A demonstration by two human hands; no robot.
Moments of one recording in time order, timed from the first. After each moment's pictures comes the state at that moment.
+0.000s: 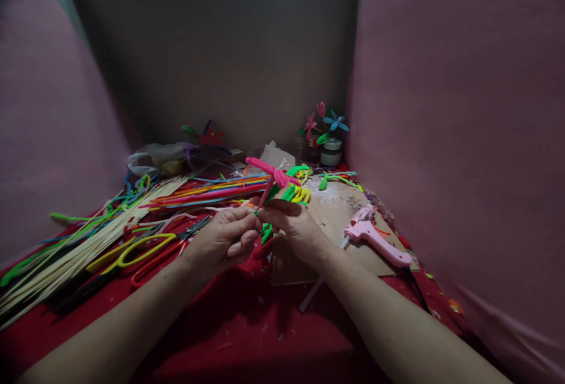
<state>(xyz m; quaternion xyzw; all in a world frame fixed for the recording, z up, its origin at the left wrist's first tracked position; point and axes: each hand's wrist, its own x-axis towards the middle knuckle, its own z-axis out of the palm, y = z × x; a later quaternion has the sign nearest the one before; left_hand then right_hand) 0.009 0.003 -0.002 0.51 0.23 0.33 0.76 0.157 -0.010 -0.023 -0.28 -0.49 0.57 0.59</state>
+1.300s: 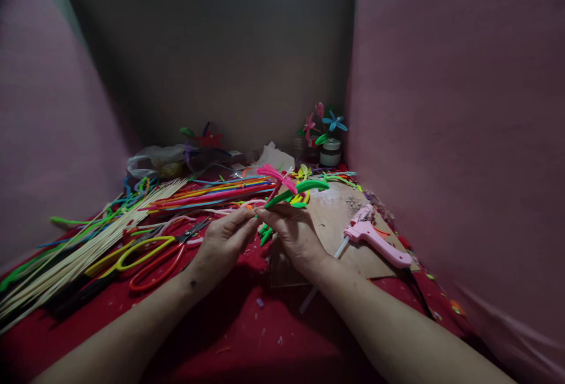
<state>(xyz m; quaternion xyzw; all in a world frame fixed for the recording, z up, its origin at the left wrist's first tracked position) 0.014 0.001 -0.013 0.74 0.37 0.42 0.37 0.147 -0.022 -0.018 -0.40 -0.48 0.48 0.62</state>
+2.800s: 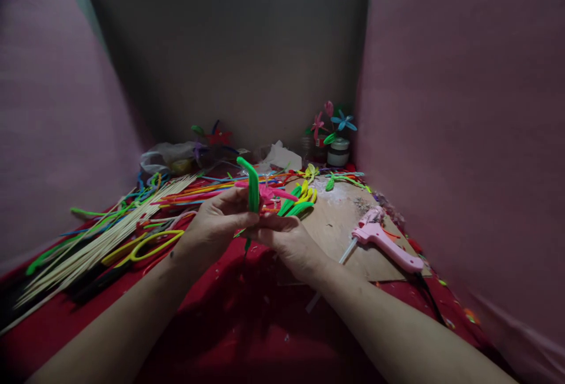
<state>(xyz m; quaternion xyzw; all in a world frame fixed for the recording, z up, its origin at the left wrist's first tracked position) 0.002 0.003 0.015 0.62 0.26 0.46 0.58 0.136 -0.027 -0.024 -0.26 -0.51 0.61 0.55</state>
